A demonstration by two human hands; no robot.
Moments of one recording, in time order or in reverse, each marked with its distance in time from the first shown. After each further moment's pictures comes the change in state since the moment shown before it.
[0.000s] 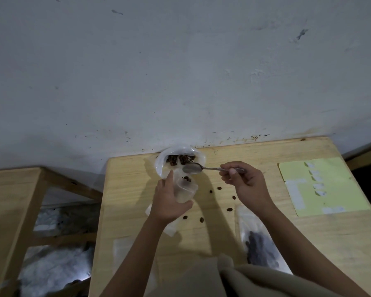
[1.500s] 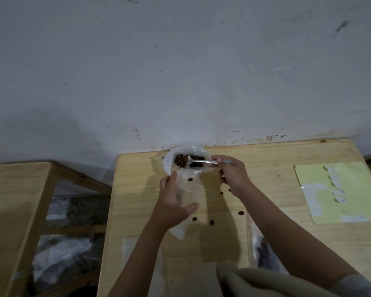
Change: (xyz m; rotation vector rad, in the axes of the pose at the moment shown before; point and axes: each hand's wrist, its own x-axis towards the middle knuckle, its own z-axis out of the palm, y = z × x) left_hand -0.003 -0.009 -0.015 -0.131 0.010 0.014; right_hand 0.062 0.031 0.056 0.140 0.044 0.561
